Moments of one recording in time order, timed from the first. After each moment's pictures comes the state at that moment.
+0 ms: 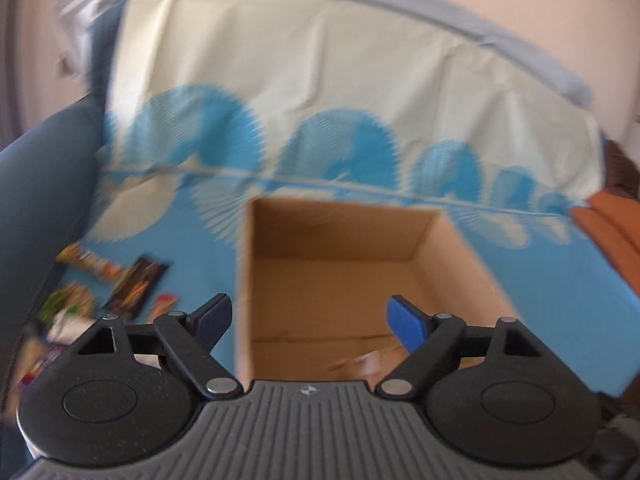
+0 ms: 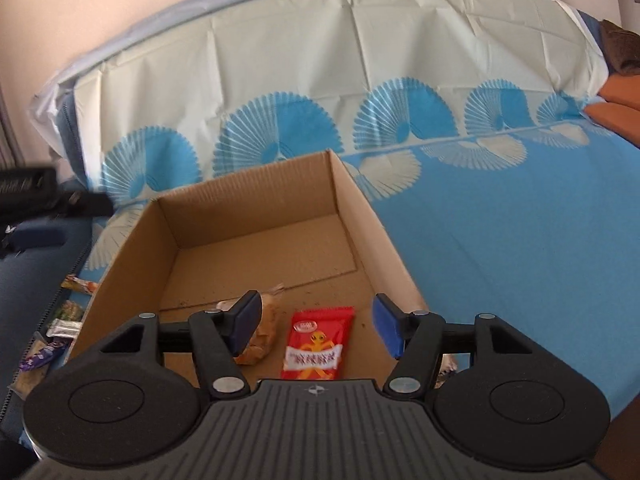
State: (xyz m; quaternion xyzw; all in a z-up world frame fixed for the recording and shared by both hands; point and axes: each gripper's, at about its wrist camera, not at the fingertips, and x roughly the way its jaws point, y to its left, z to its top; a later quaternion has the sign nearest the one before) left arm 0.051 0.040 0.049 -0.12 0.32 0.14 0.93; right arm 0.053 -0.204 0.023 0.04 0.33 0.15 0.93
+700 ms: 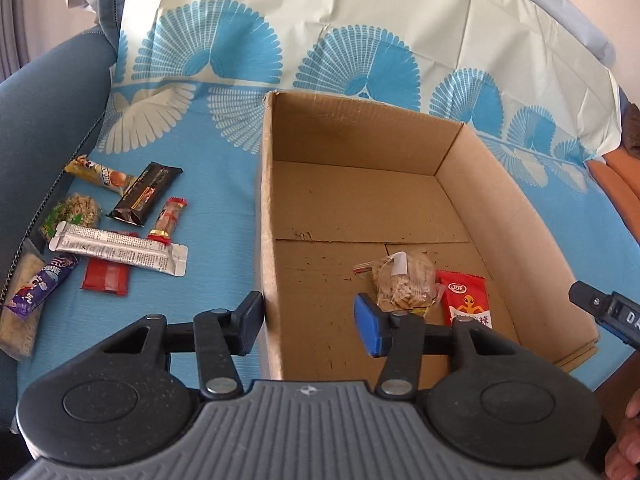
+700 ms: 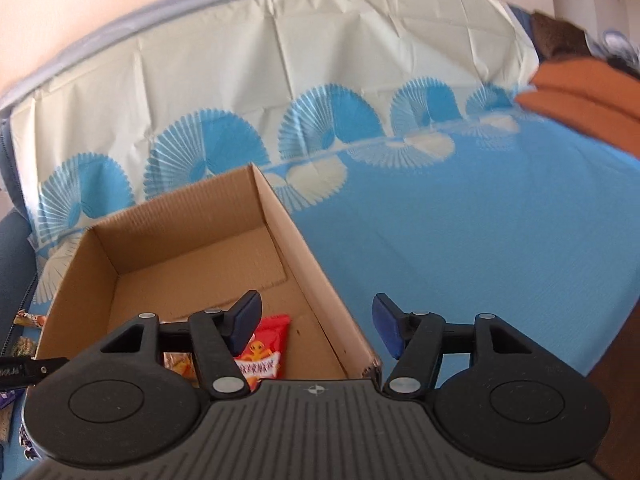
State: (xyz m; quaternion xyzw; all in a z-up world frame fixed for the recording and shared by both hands) left arm 0.032 0.034 0.002 -0.12 0.40 0.12 0.90; right arm 0.061 -0.232 0.023 0.08 0.34 0.04 0.93
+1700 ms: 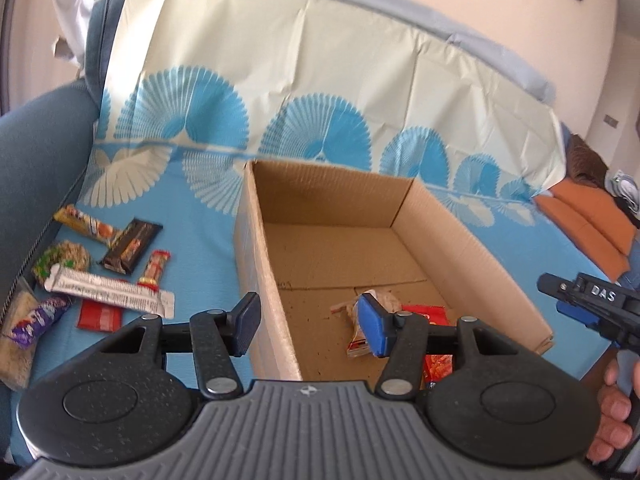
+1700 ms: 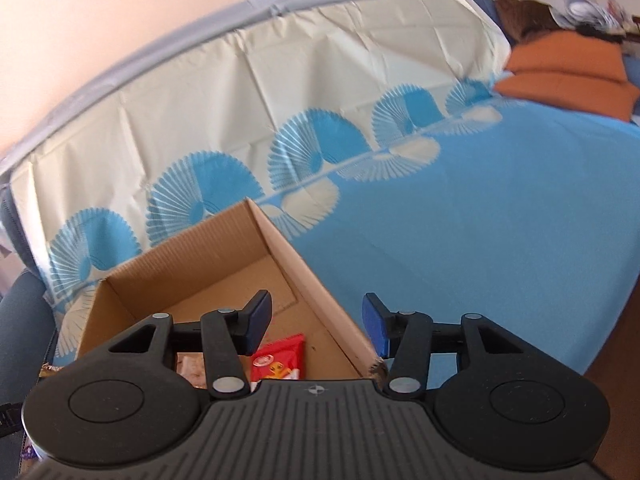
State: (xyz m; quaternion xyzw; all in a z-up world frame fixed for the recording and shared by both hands) left arm -0.028 0.045 0.021 -0.11 0.28 0.05 0.95; right arm 0.029 -0.244 0.036 0.13 0.26 0.06 0.95
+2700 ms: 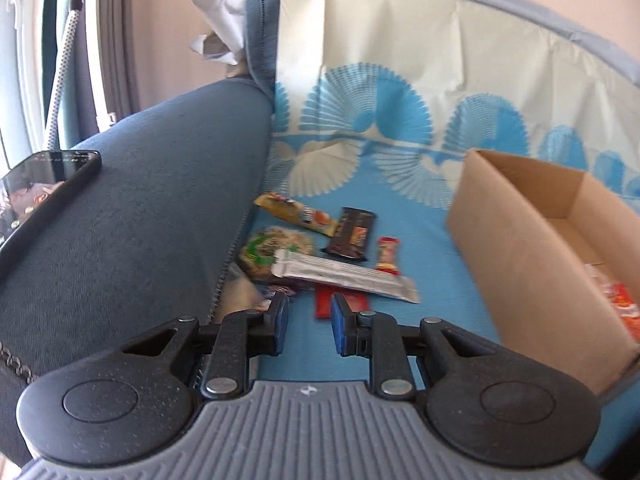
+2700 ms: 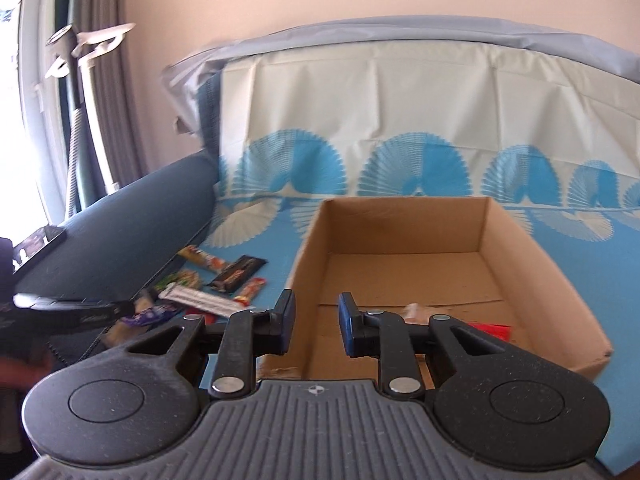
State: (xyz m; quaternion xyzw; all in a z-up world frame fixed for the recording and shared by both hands) left arm -0.082 0.191 -0.023 -0.06 0.29 0.24 0.92; right arm -0.061 -0.088 0.055 -0.04 0.25 0.31 0.92
